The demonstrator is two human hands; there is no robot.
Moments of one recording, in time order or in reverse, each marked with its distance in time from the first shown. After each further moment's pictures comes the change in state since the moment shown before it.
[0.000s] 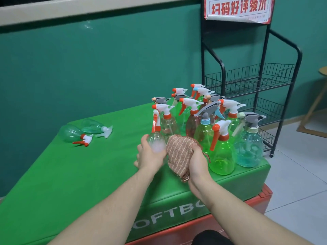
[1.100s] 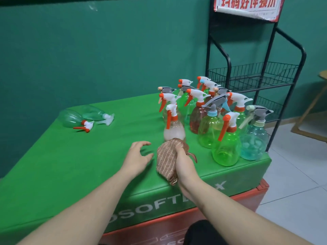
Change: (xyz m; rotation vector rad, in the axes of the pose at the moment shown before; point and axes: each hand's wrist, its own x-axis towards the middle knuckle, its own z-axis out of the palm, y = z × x) left_hand -0.004 -0.061 -0.052 0.065 -0.231 0.195; right_hand -0.011 0.050 0.018 -0.315 -0.037 0.092
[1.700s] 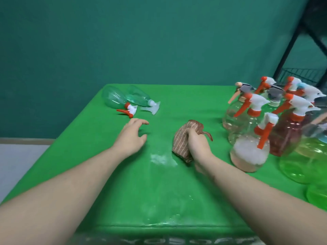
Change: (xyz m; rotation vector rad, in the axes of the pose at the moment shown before) left_hand 0.080 -0.134 -0.150 0.221 0.123 -0.018; right_hand 0.111 -0.002 0.170 -0.356 -0.023 -0.045
